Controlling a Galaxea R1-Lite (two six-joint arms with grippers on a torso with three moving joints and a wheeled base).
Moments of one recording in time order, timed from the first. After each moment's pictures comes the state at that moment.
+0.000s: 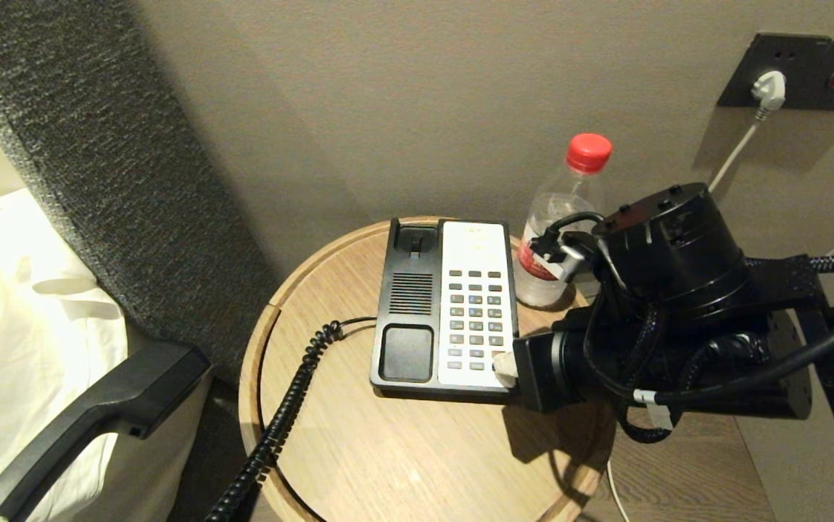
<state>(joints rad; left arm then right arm) -0.47 0.53 -0.66 0.34 -0.25 -0.94 0.83 1.64 -1.07 0.10 -0.08 0.40</state>
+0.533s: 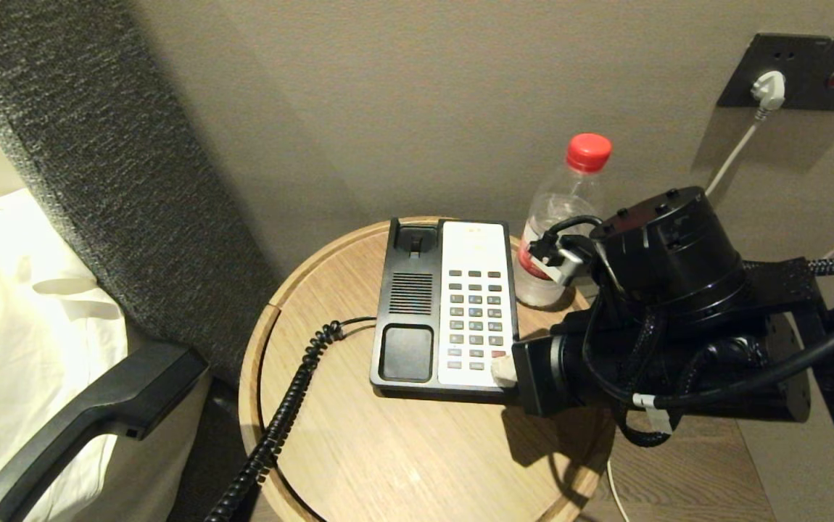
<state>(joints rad) -0.47 0.52 -0.66 0.35 -0.25 -0.94 0.83 1.64 -1.07 0.10 -0.08 0.40</state>
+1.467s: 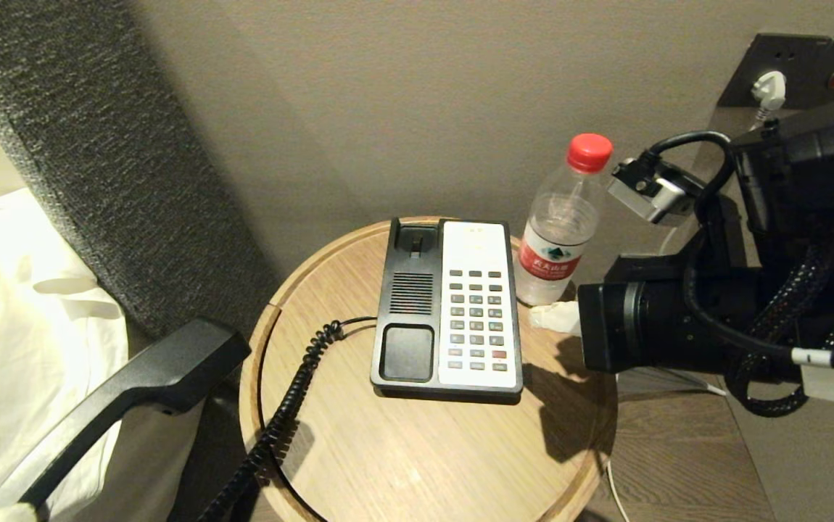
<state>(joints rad) -0.47 0.64 -0.74 0.35 -0.34 -0.70 0.82 1.48 -1.10 0.13 -0.09 0.40</state>
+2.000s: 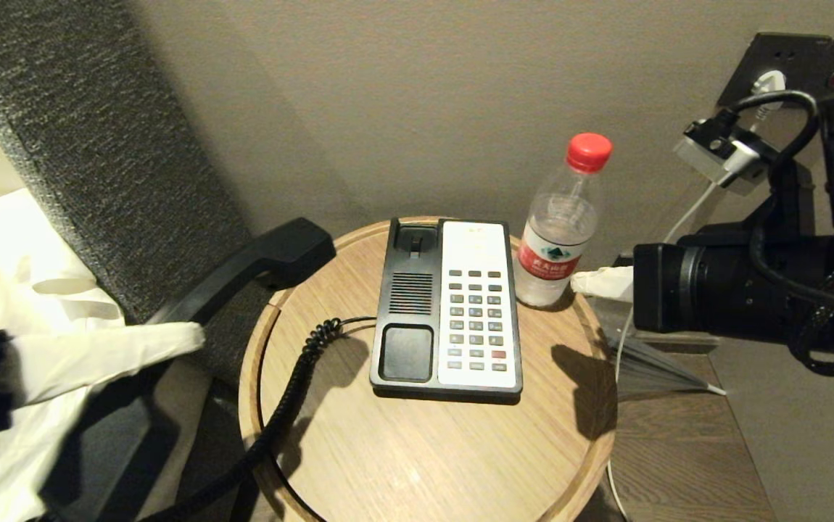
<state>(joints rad) -0.58 1.01 -0.97 0.27 -0.20 -0.51 0.73 1.41 -1.09 0.13 -0.10 0.40</state>
